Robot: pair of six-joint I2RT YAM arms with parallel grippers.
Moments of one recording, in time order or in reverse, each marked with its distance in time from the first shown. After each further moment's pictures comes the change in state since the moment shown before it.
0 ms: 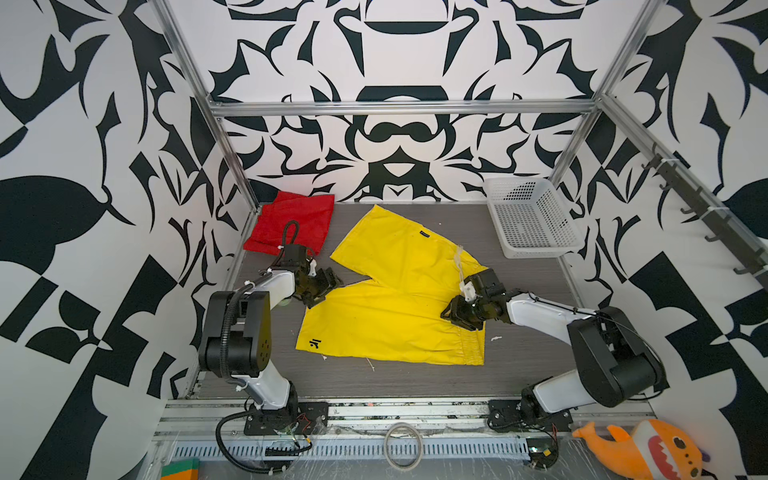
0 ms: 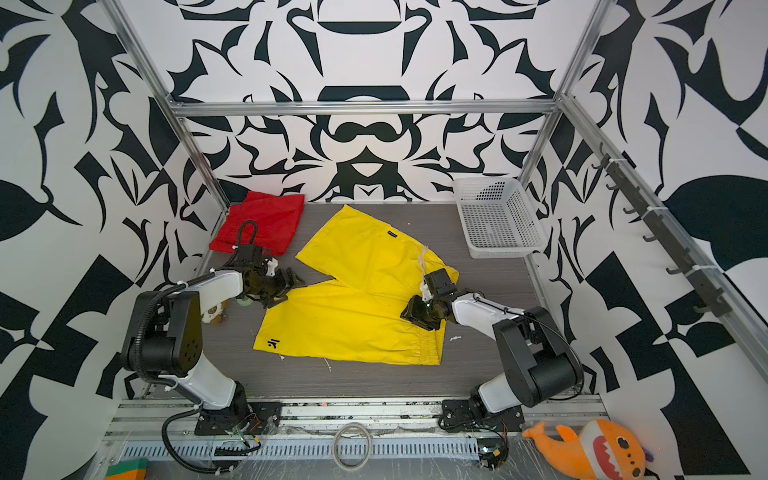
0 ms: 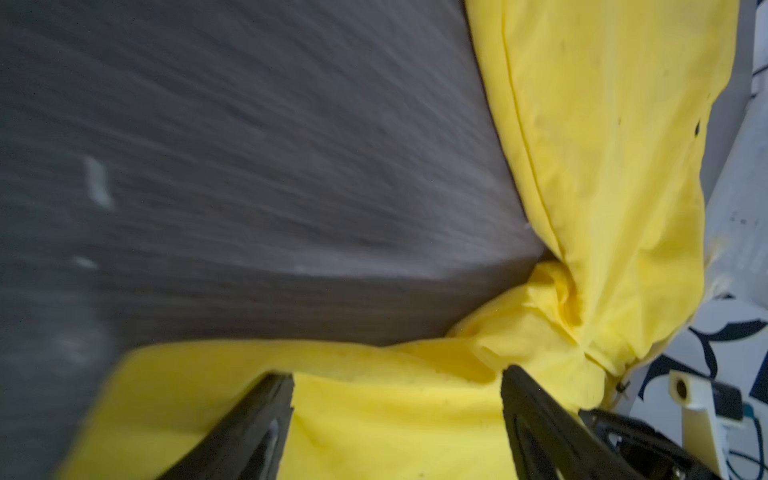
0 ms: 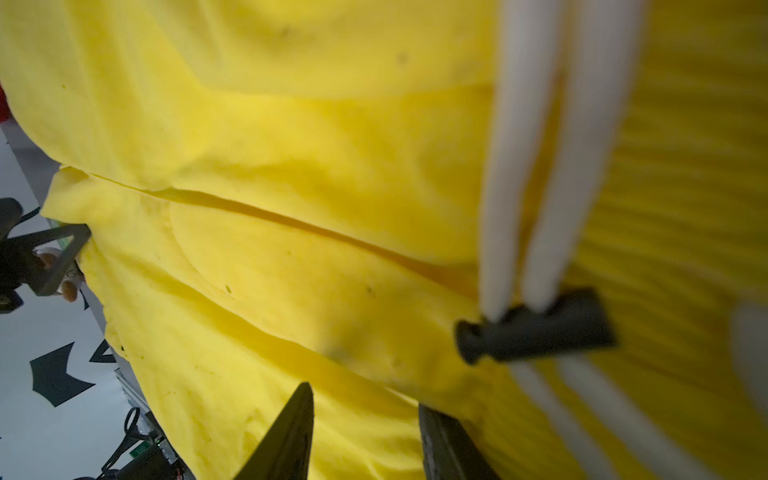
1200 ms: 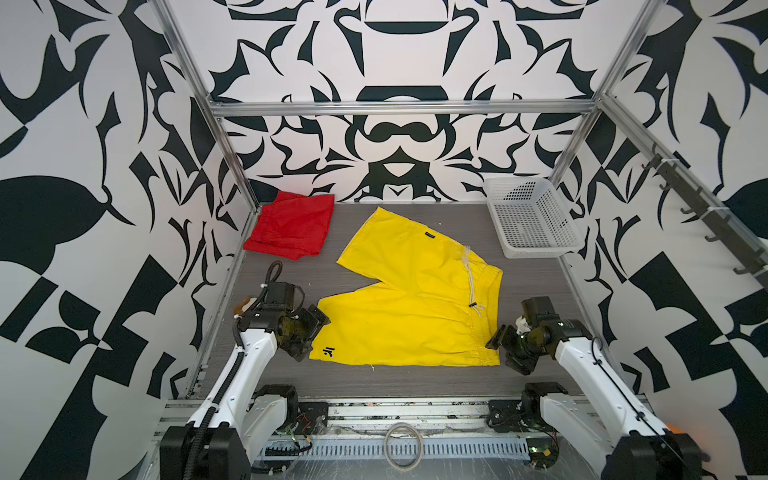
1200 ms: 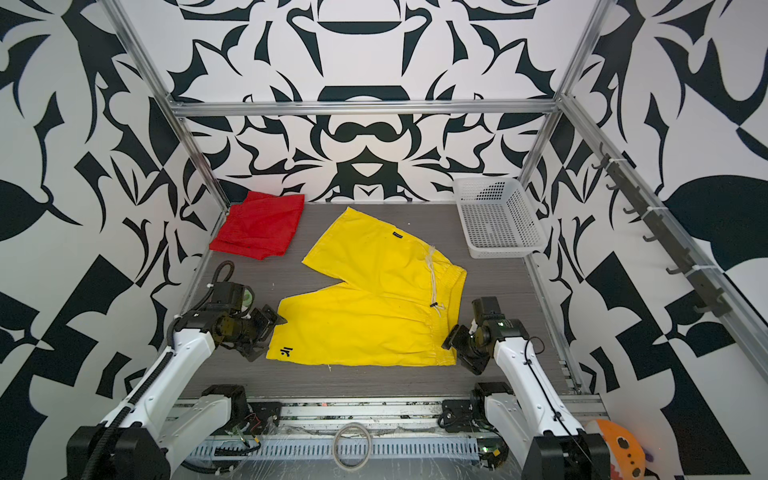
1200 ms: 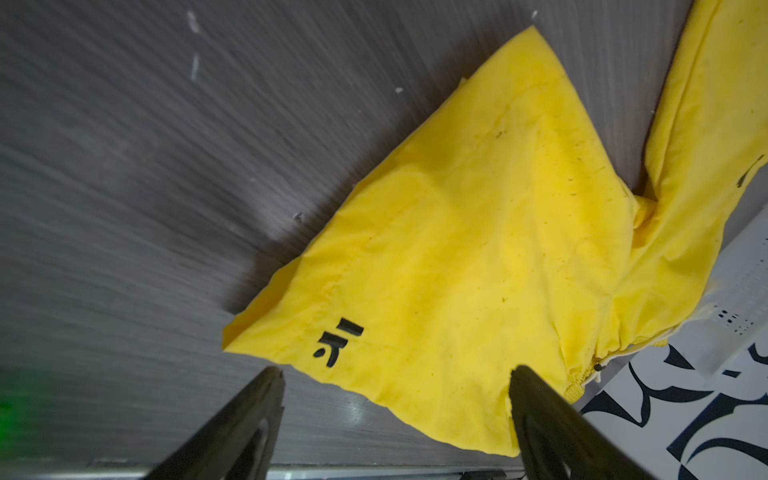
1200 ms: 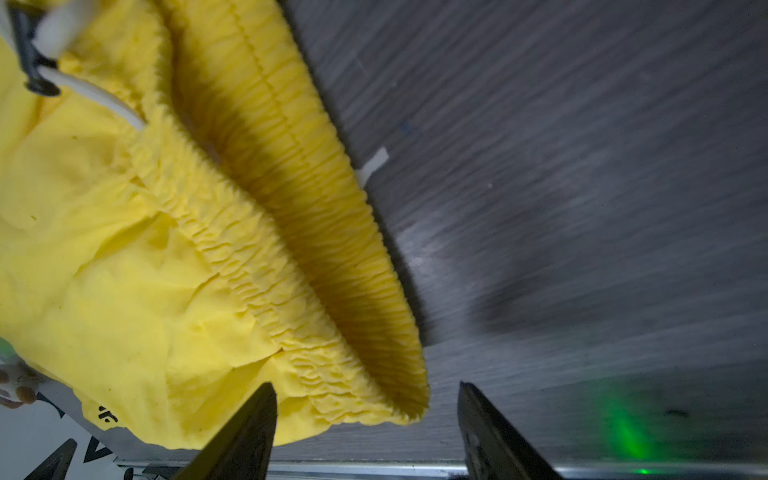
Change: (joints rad) left arm -0.051 -0.691 -0.295 -0.503 -0.103 -0.404; right arm -0.298 -0.599 -0.159 -0.668 0.107 0.031
